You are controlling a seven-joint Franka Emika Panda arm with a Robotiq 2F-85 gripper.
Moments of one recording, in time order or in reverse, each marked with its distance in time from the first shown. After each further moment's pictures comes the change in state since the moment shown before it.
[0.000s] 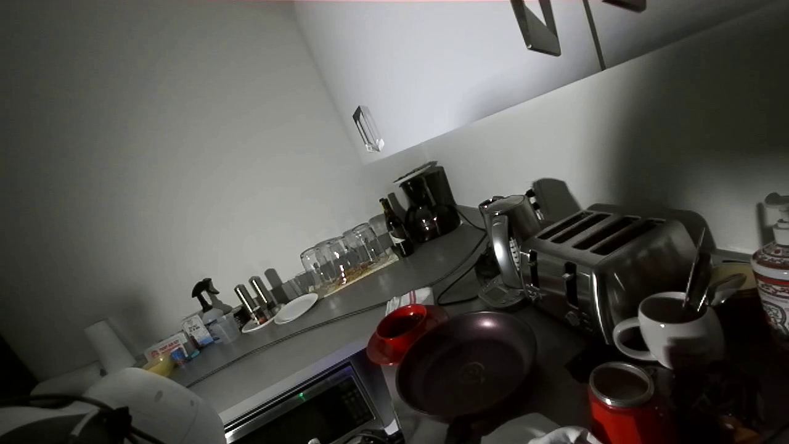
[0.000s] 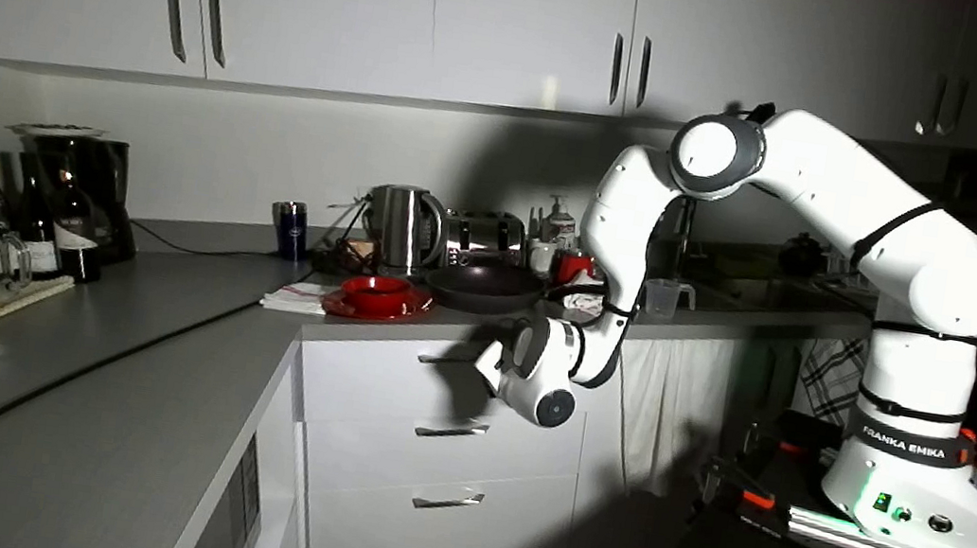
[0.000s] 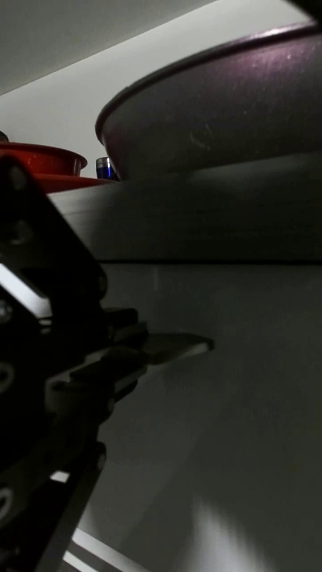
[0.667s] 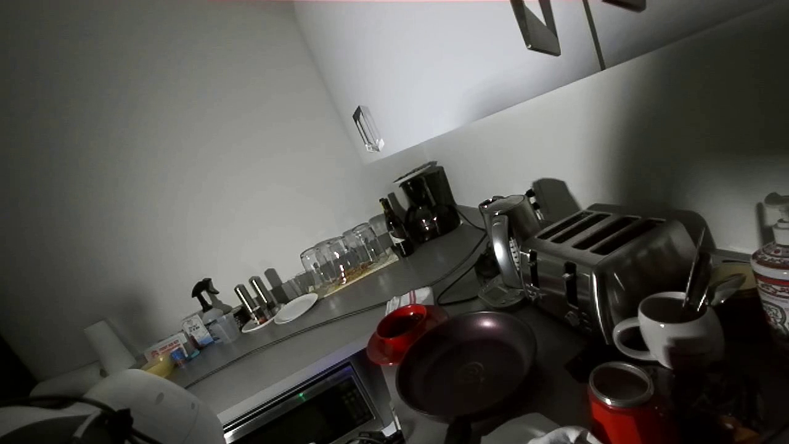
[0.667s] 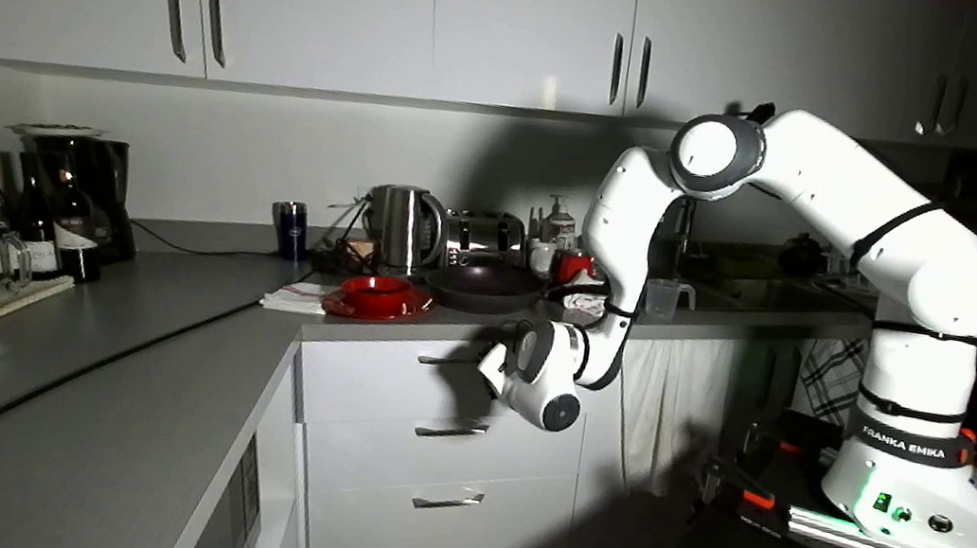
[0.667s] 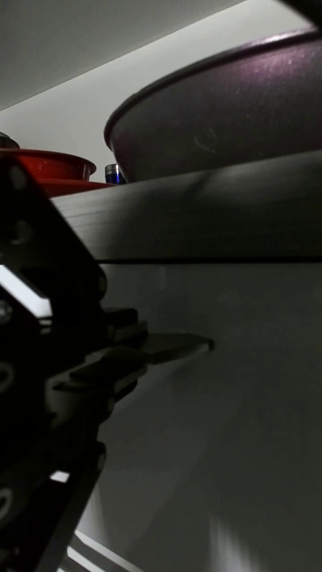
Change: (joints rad) arm -0.011 0.000 0.013 -0.023 -0.040 -0.029 0.025
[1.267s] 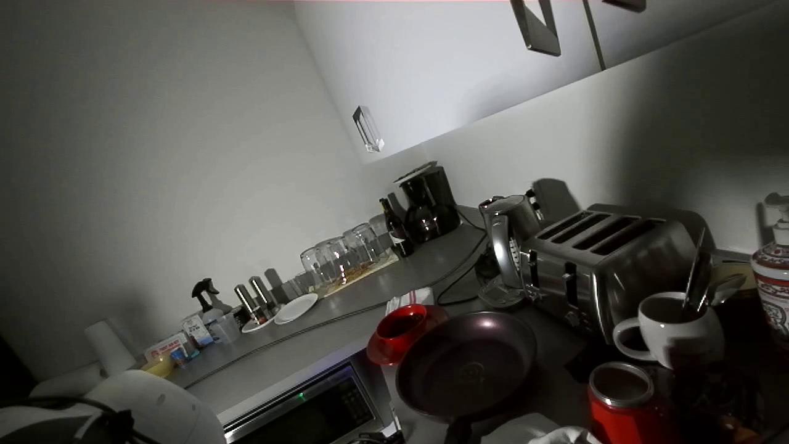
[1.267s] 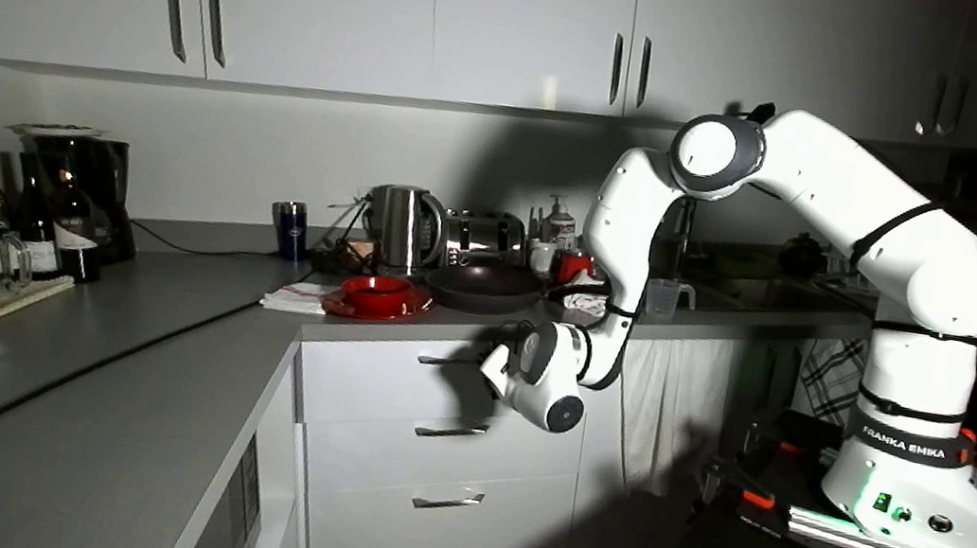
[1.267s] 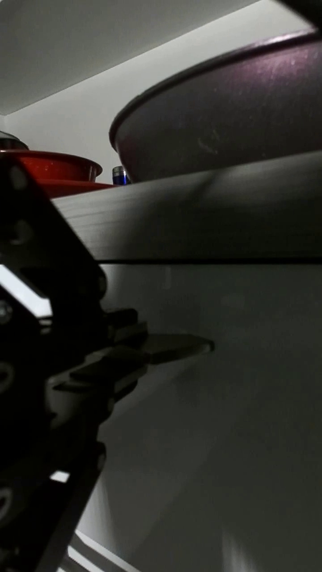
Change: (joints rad) arm -0.007 0.000 0.000 -0.011 -0.033 -0.009 0.007
